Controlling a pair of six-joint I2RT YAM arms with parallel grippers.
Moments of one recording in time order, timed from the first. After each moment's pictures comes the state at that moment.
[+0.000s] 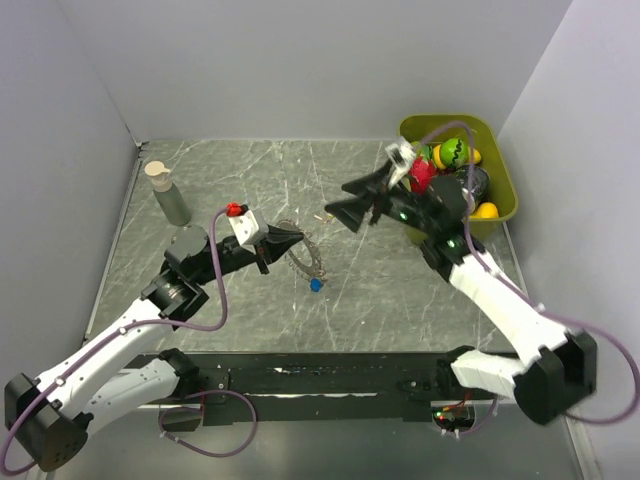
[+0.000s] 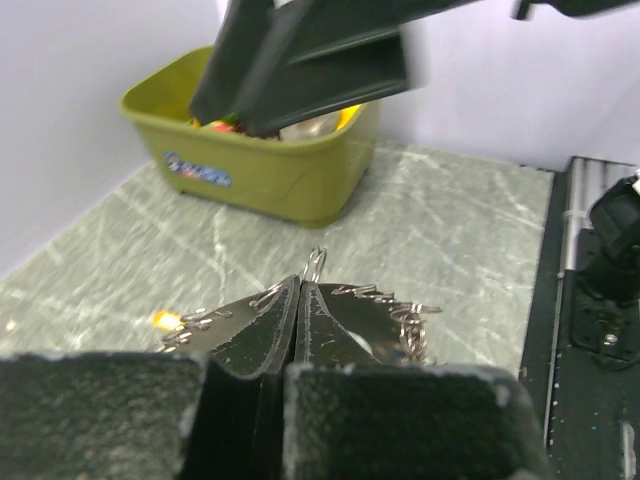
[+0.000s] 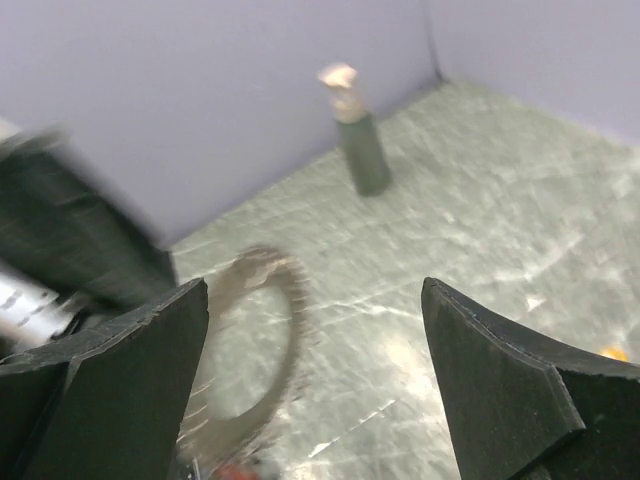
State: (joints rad) left arm -0.66 0.88 0.73 0.26 0.48 0.03; right arm 0.44 1.11 0.93 0.31 -0.63 0.38
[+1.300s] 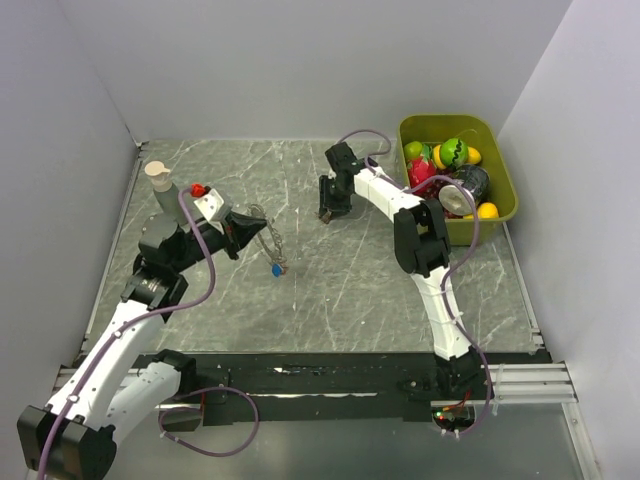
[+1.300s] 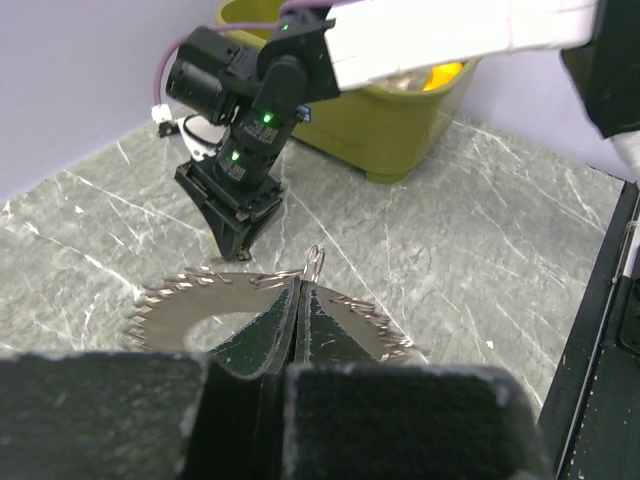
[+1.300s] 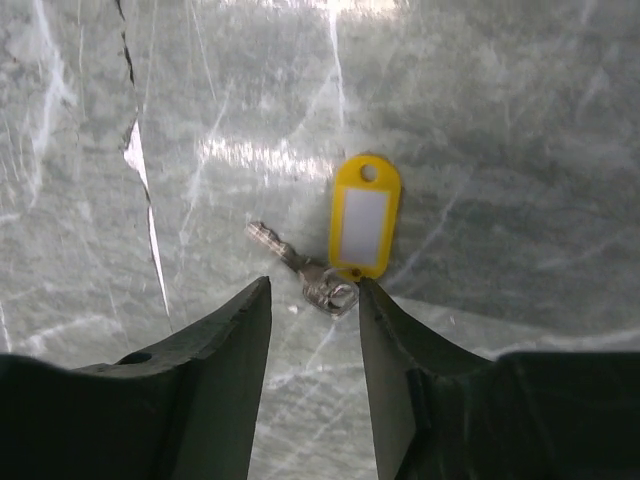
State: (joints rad) left arm -0.31 0.83 0.72 0.12 0.63 -0.05; right arm 0.45 2.42 2.09 -0.77 -0.14 0.44
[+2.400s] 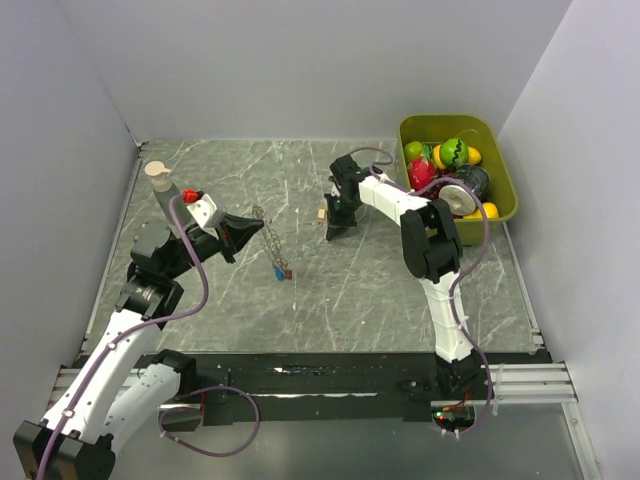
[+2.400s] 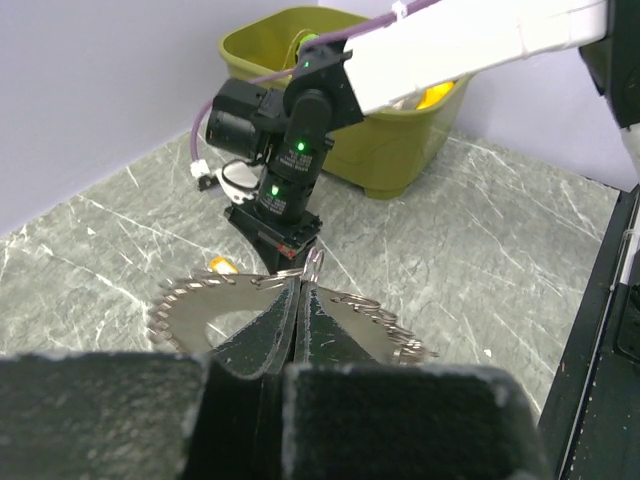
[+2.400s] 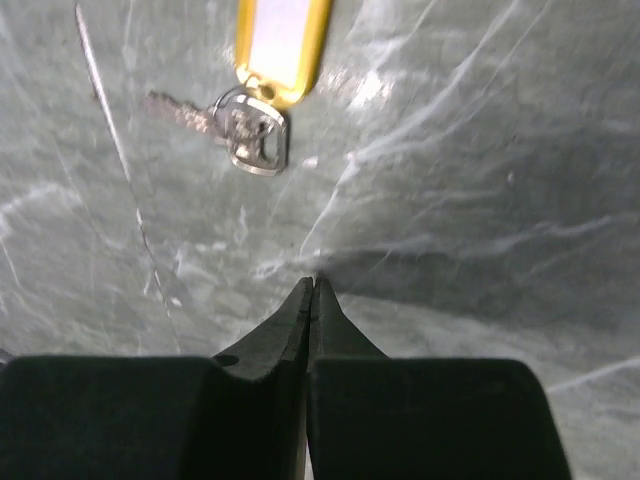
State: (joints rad) left arm -0.31 0.76 0.72 0.12 0.63 -0.05; right arm 0.46 2.30 1.86 -0.81 -0.28 0.42
